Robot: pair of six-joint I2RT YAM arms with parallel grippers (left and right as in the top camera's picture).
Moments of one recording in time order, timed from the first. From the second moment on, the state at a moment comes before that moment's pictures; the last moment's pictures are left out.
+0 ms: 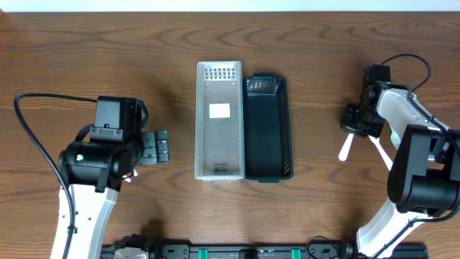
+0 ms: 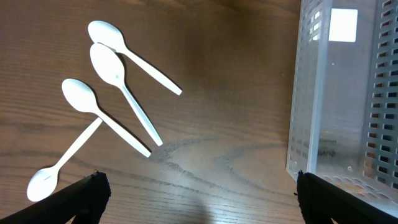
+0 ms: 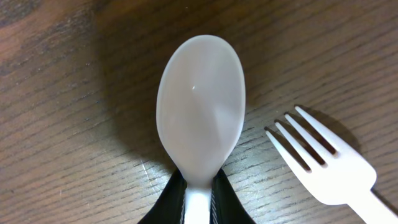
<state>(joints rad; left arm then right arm) -0.11 1.10 1.13 -1.18 -0.09 -0.17 -0.13 1.94 1.20 -0.78 0.04 0.33</state>
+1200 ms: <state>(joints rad) -0.11 1.10 1.13 -1.18 -0.09 -0.17 0.56 1.90 1.42 -0.87 0.02 0.46</state>
